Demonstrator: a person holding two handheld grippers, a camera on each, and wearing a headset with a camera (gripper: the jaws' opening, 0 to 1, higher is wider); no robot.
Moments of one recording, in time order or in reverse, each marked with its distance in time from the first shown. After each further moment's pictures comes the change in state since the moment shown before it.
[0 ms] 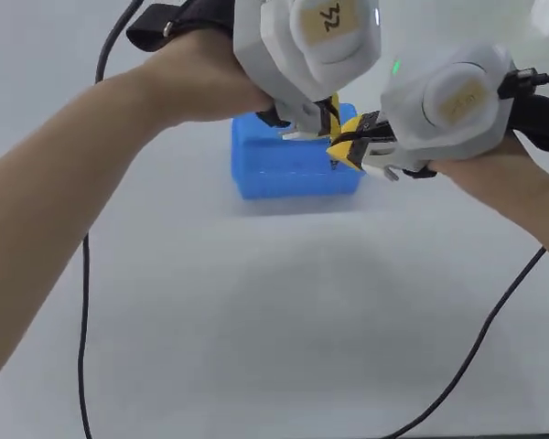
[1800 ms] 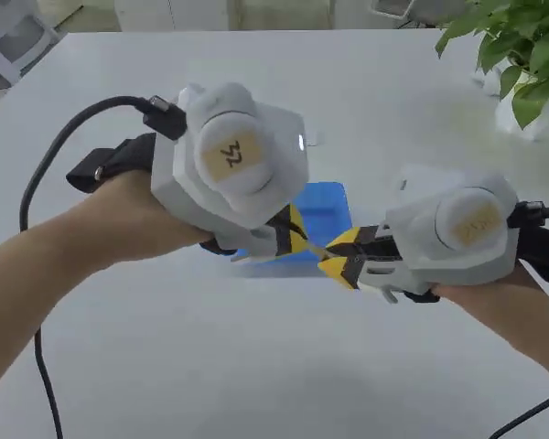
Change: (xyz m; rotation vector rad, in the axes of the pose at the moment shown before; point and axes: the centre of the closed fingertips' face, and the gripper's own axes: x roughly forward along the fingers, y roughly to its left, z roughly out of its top) left arm -0.068 -0.090 0.005 -0.127 -0.095 -0.019; right arm -0.060 0.092 0.012 0.097 -0.021 0.076
